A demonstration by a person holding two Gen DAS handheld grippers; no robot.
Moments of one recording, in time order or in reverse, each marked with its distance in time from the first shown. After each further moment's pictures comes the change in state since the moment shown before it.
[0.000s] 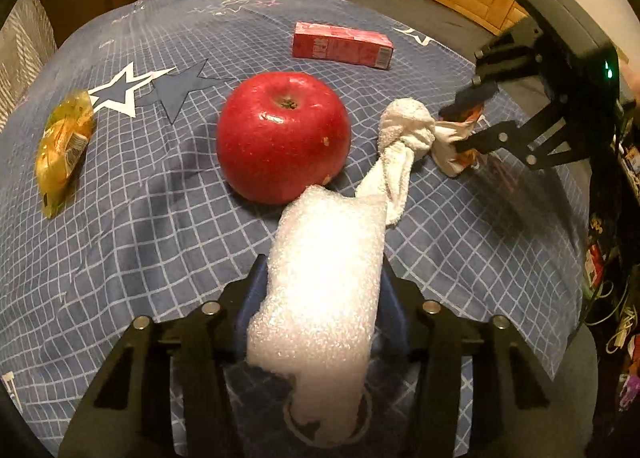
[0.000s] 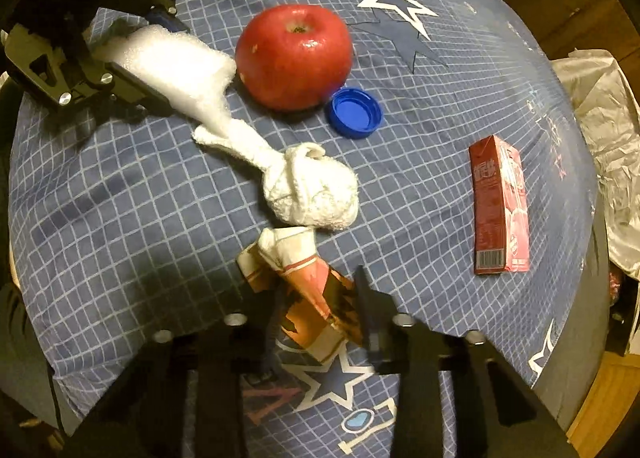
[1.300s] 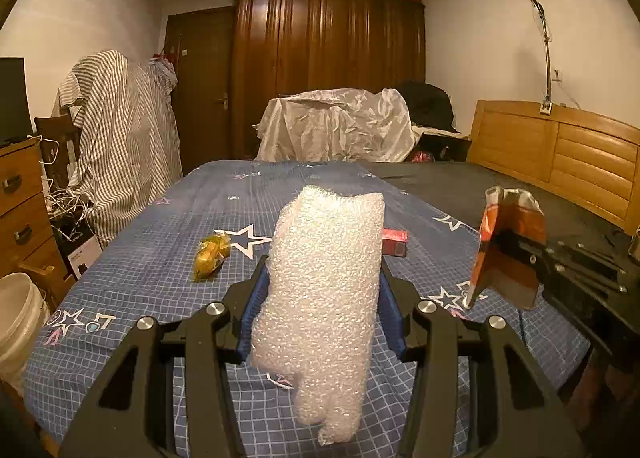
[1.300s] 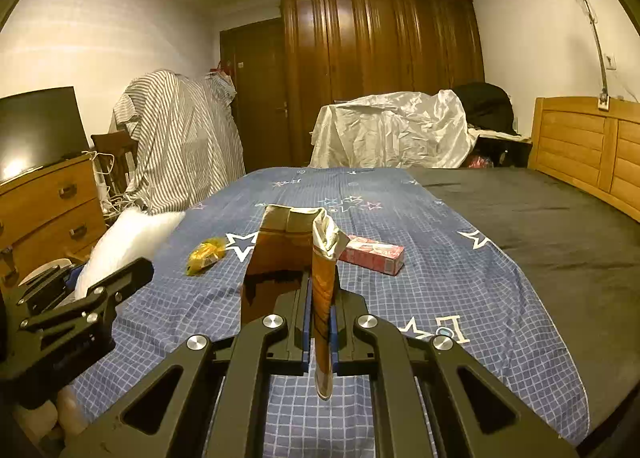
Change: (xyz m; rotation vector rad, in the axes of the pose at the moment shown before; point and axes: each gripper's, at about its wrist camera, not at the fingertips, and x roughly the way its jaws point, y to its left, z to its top) left arm -0.180 -0.122 -0.069 -0.148 -0.700 0.380; right arm -0.203 0.170 -0.099 0.984 -0.806 -0.436
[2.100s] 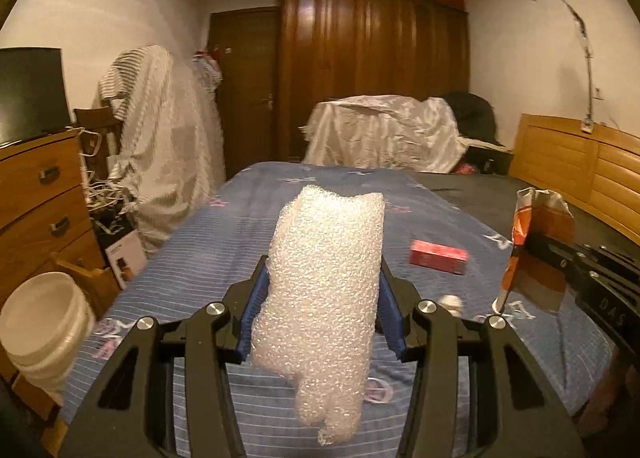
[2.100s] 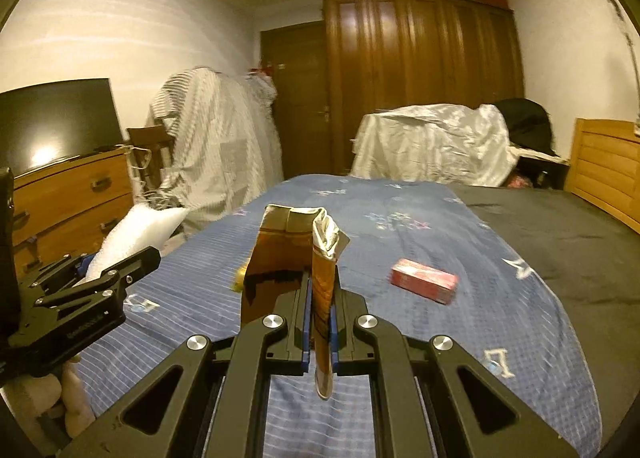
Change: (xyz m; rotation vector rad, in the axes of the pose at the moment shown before) left arm -0.007 0.094 0.020 -0.065 -0.003 0.159; right arm 0.021 0.073 0.046 -0.077 -0.006 0.154
